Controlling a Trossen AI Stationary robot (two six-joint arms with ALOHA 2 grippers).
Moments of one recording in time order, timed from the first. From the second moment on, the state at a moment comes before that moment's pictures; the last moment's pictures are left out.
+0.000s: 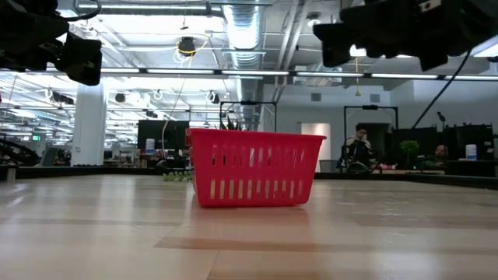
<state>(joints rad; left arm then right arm) -0.30 0.00 0.02 0.01 -0.01 0.00 0.01 1.25 0.45 0.66 -0.47 -0.22</state>
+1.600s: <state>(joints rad) -0.29 0.00 0.02 0.01 -0.01 0.00 -0.10 1.22 0.01 1.43 -0.45 -0.07</state>
